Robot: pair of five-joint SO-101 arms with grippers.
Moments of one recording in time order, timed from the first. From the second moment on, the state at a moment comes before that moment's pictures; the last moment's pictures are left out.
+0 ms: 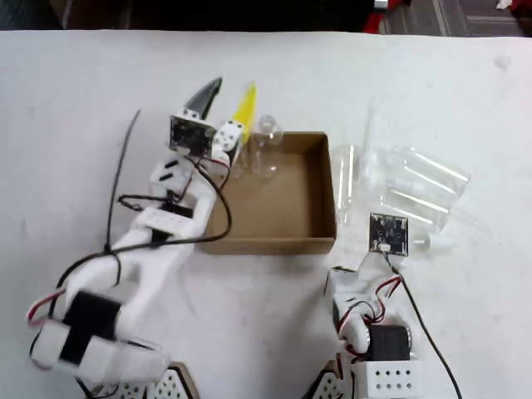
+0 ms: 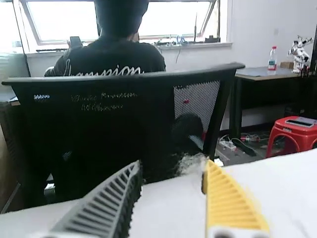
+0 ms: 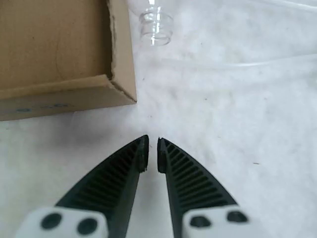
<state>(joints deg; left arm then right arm) 10.4 -2.9 51.3 -43.5 -1.1 -5.4 -102.8 96.4 69.7 -7.5</state>
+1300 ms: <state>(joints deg) -13.7 -76.3 67.4 37.8 8.0 -5.4 -102.8 96.4 69.7 -7.5</state>
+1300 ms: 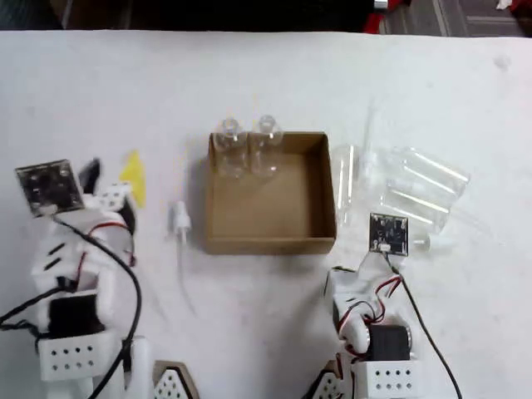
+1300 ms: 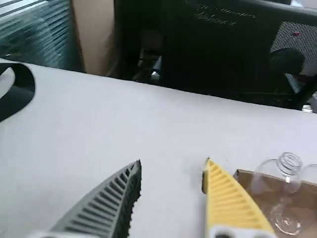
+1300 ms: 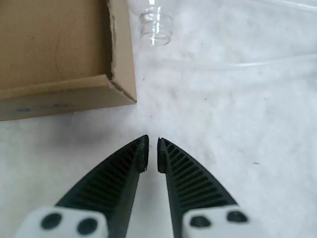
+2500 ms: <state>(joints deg) -25.5 -54.5 54.2 40.6 2.2 -5.4 -102.8 96.4 69.7 -7.5</state>
